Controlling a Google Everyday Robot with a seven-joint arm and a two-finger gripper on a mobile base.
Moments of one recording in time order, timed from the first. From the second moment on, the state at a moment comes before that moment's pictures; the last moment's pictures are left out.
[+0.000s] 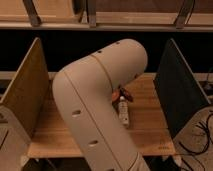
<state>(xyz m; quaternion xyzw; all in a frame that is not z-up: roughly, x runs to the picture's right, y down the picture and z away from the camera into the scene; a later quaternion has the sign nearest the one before) -0.003 0.120 0.888 -0.28 0.24 0.51 0.78</state>
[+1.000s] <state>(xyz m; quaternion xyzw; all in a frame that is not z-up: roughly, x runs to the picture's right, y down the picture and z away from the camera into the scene) 0.000 0.138 0.853 -0.29 0.20 0.51 0.78</state>
